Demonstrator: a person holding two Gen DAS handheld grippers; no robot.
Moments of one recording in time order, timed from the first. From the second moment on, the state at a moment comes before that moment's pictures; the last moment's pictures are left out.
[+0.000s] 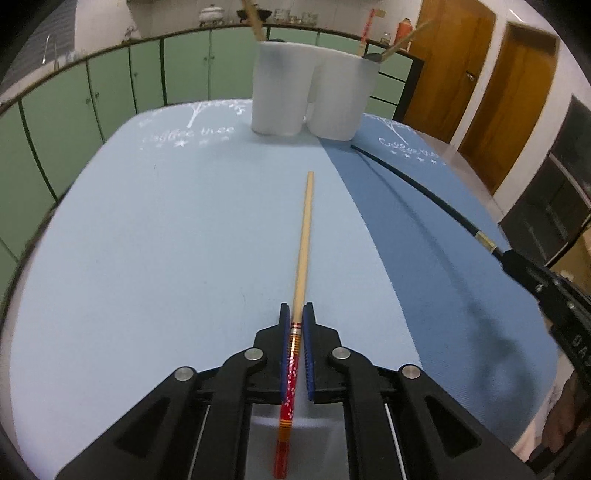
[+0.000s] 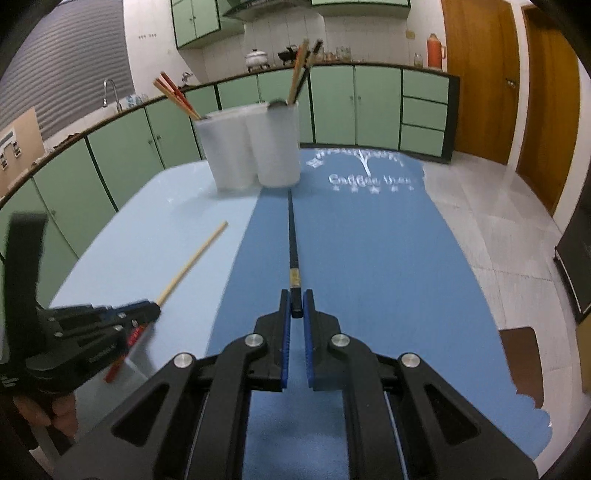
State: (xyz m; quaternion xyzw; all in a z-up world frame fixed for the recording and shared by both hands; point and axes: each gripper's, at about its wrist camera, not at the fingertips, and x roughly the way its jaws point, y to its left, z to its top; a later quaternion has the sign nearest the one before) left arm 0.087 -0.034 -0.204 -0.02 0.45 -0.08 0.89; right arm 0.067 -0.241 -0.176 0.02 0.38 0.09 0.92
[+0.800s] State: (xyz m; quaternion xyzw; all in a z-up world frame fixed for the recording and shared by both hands) left arm 0.083 -0.018 -0.188 -0.03 0.42 -0.08 0.90; right arm 0.077 -0.241 -0.202 0.02 0.40 0.08 0.91
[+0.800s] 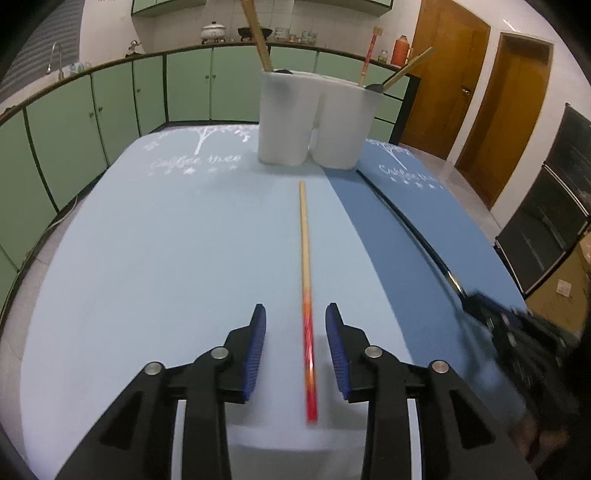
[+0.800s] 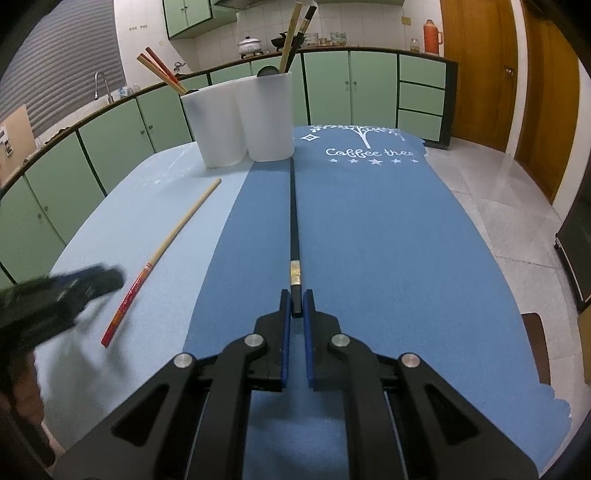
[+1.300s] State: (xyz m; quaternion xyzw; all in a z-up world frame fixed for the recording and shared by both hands) left arm 0.051 -0.027 -0.203 -0.02 0.43 -0.08 0.90; right arm 0.075 -0.242 -0.207 0.04 0.40 0.08 0.91
